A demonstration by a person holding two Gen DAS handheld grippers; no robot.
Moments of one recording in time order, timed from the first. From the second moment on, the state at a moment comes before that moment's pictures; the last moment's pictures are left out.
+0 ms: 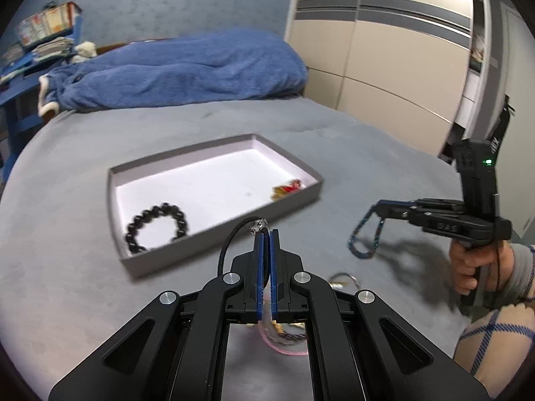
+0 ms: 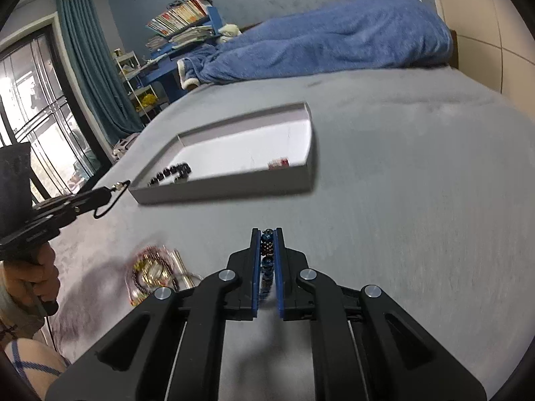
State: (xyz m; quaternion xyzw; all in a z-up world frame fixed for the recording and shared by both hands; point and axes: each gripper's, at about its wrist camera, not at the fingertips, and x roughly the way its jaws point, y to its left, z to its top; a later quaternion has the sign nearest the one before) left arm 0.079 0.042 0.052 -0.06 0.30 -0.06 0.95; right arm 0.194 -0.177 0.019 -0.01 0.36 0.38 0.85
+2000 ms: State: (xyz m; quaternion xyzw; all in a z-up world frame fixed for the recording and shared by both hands) left arm 0.139 0.070 0.029 -0.09 0.32 0.04 0.94; right arm 0.231 -0.076 0.026 -0.10 0.34 0.41 0.84
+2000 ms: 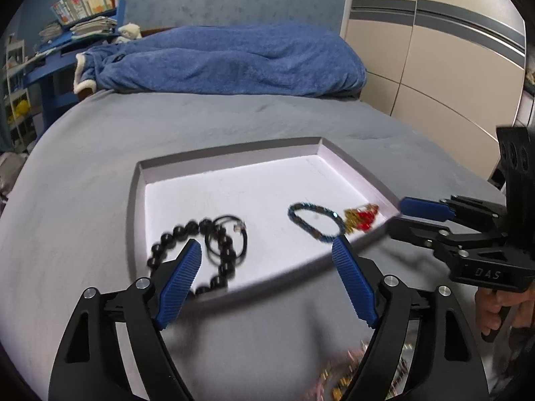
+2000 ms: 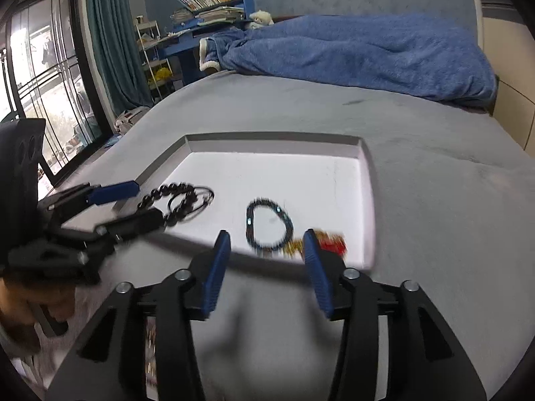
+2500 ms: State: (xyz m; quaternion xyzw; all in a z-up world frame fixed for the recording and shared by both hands) left arm 0.061 0.038 0.005 -0.09 0.32 0.03 0.94; right arm 0.178 -0.158 0.002 -0.06 0.36 0.38 0.85
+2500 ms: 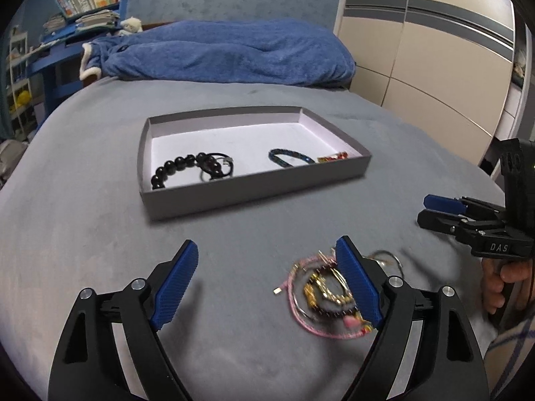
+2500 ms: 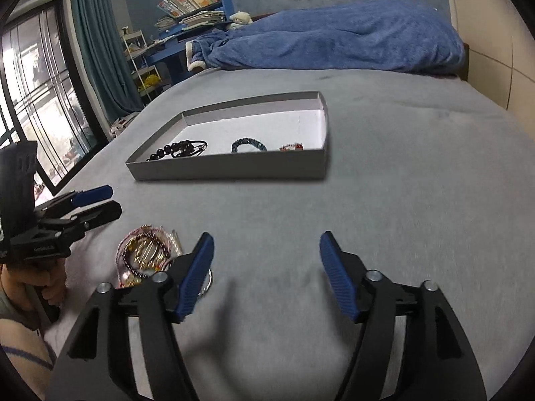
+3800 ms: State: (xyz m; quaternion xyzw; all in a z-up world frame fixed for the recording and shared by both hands) left arm 0.058 0.050 -0.016 -0.13 0.35 0.04 0.93; right arm 0.139 -0.113 -0.026 -0.17 0.38 0.44 0.79
